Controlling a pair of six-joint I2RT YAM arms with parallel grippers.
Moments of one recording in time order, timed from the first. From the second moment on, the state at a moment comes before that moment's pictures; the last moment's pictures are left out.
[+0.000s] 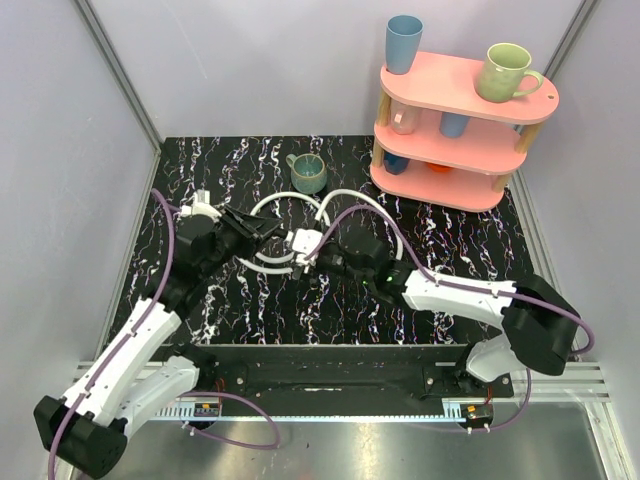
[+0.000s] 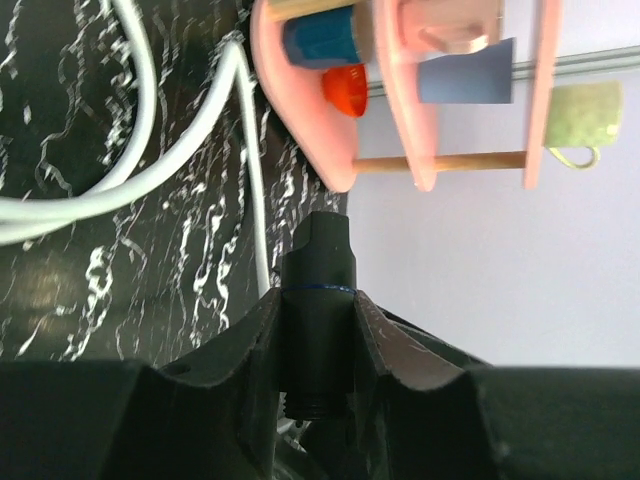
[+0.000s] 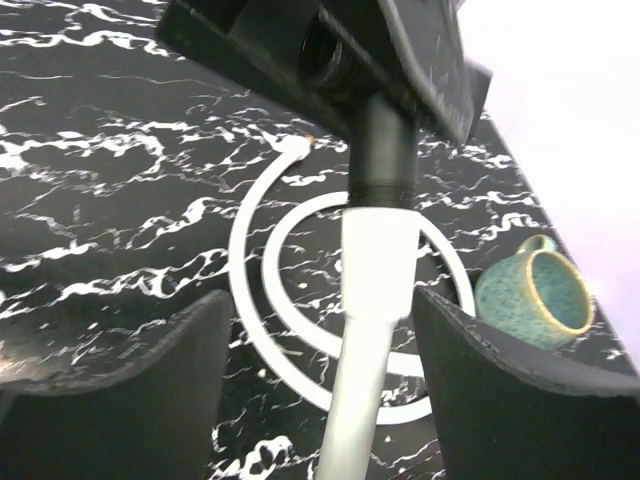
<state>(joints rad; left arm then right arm) -0.43 0.79 0.72 -0.19 0.10 -1.23 0.98 1.44 0.85 0.44 -0.18 -0.42</state>
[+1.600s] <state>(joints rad) -0.42 0.68 0.24 0.36 0.25 -0.91 0.65 1.44 0.77 0.60 -0.71 0.23</state>
